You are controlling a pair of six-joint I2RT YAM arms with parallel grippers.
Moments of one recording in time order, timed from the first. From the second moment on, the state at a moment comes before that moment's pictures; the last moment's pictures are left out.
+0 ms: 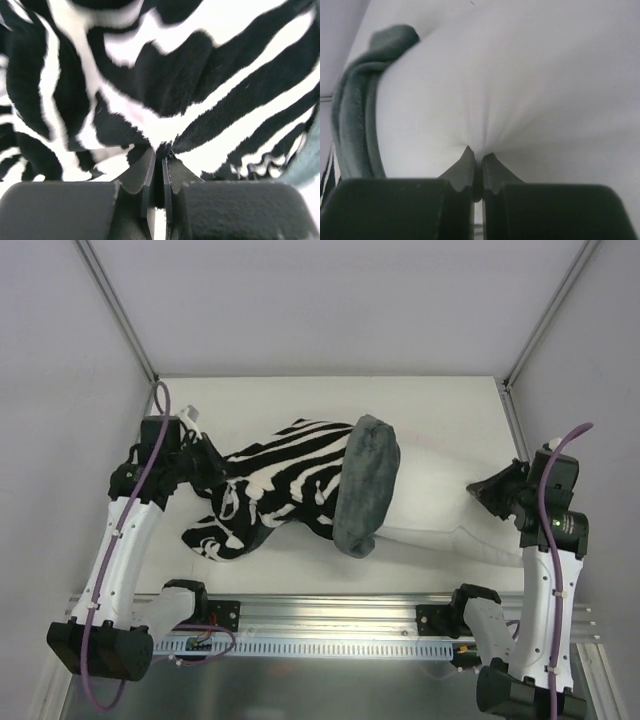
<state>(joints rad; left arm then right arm) -0.13 1.00 1.04 -0.82 0.32 -0.57 -0.19 0.76 1.02 -1.00 -0.16 0.67</state>
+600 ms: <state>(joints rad) 0.48 1.07 1.23 -1.16 0.51 -0.64 -0.41 0.70 0.98 -1.12 -0.39 0.67</state>
